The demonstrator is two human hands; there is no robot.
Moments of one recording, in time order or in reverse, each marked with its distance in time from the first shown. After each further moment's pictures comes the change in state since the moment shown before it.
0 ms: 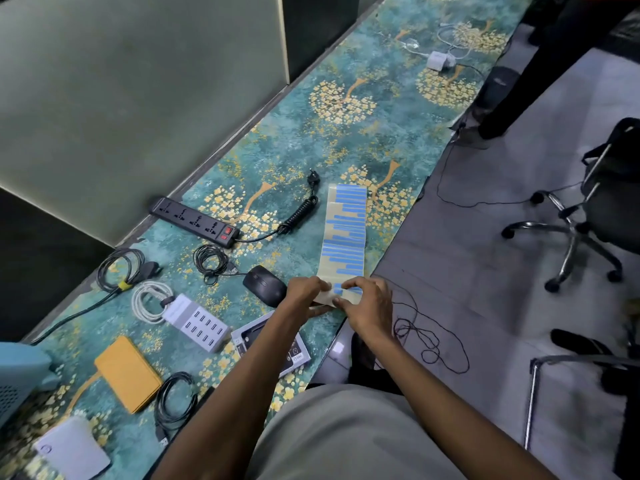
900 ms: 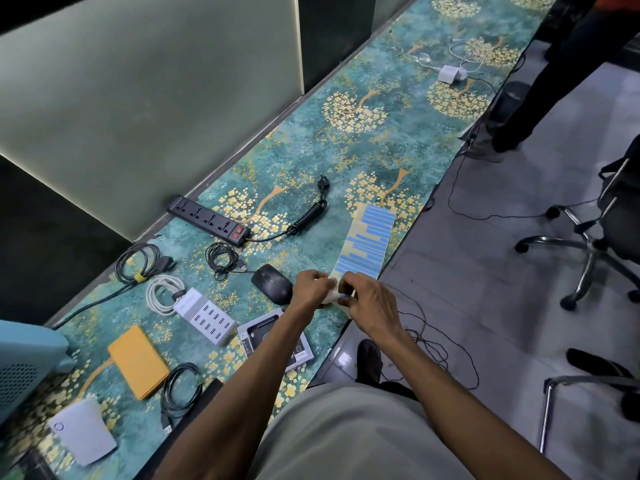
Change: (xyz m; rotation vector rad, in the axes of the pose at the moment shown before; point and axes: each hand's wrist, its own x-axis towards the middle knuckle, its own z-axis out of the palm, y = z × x) left_hand -0.005 -0.012 -0.001 0.170 0.080 0.375; right_hand 0.000 -0.010 -0.023 -0.246 -0.069 -0.476
